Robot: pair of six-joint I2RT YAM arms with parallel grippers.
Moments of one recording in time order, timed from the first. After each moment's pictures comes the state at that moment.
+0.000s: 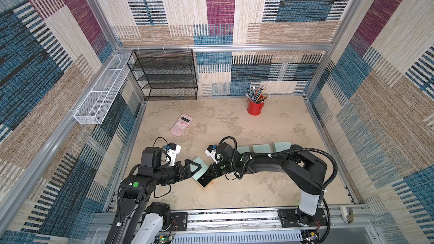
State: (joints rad) left arm -0.16 0.64 0.76 -0.99 0.69 -0.52; right arm 0.99 1.87 1.00 0.07 -0.46 0.63
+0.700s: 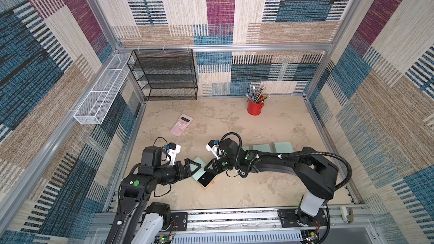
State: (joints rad) left arm -0.15 0.65 0.76 -0.99 0.69 -0.52; right arm 0.97 1.74 0.98 0.09 -0.49 0.66
